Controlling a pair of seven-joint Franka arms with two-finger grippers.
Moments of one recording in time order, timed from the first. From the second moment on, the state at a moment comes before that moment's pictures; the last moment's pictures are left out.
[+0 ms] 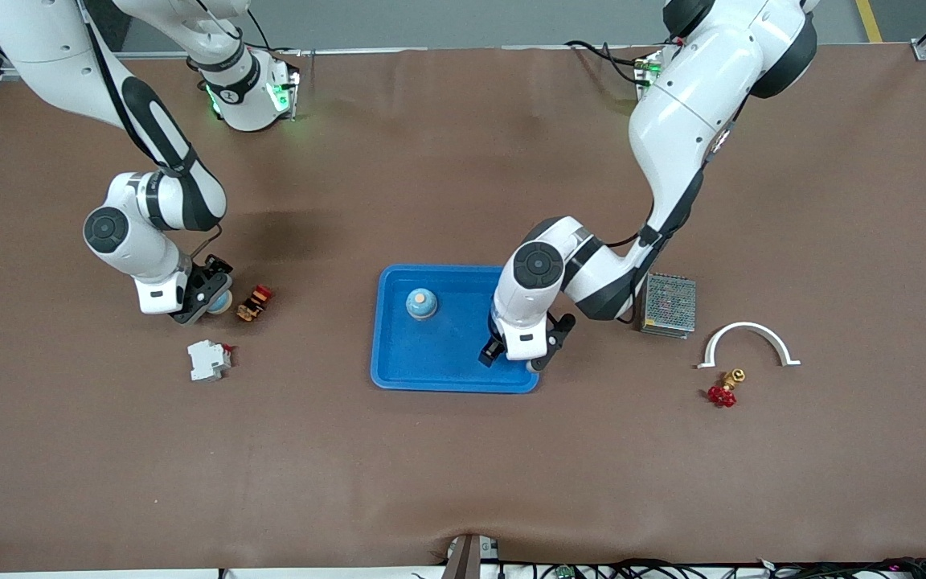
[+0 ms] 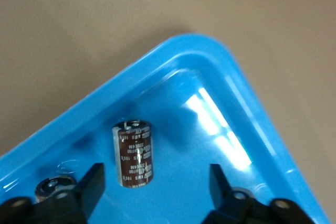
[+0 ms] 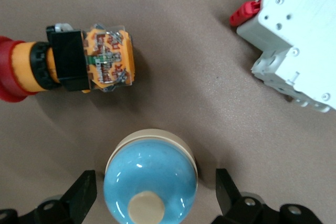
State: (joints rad) left arm -0.37 0.88 -0.34 -1.40 0.31 2.37 -1.70; right arm -0.02 0.38 -0.02 -2.37 -0.02 2.73 -0.90
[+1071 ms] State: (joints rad) left arm -0.05 0.55 -0.34 -1.36 0.31 1.99 -0.95; right arm -0.02 0.37 -0.01 -2.35 -0.02 2.70 -0.90
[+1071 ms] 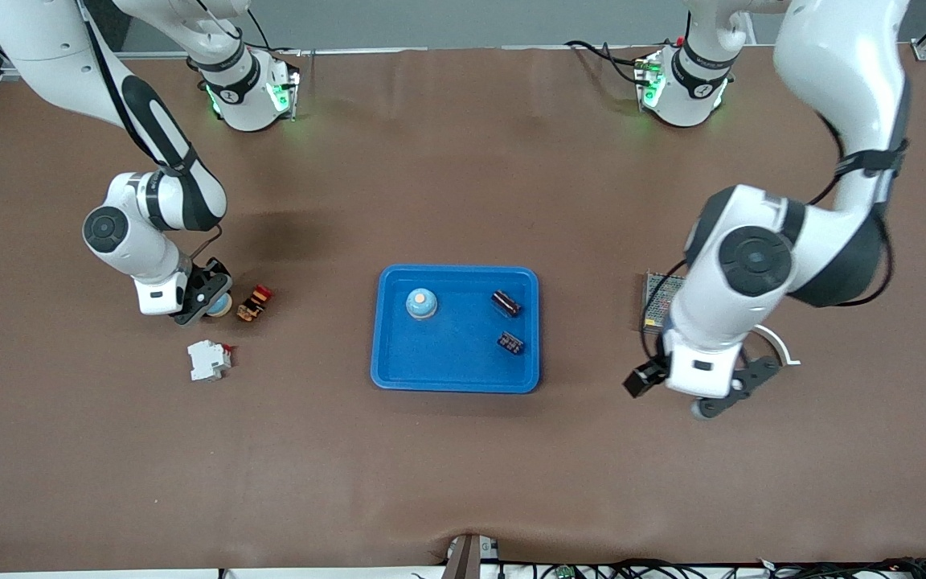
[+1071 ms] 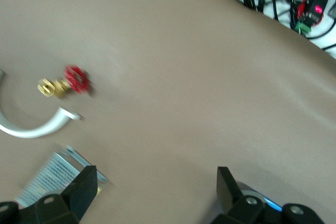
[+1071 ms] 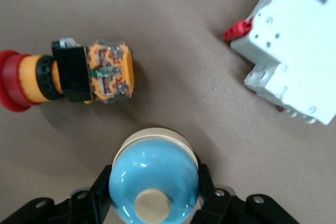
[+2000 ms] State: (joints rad) left arm 0.19 0.37 -0.34 -1.36 0.31 1.84 -0.52; right arm 0.25 0.31 0.02 -1.70 0.04 1.88 -0.32
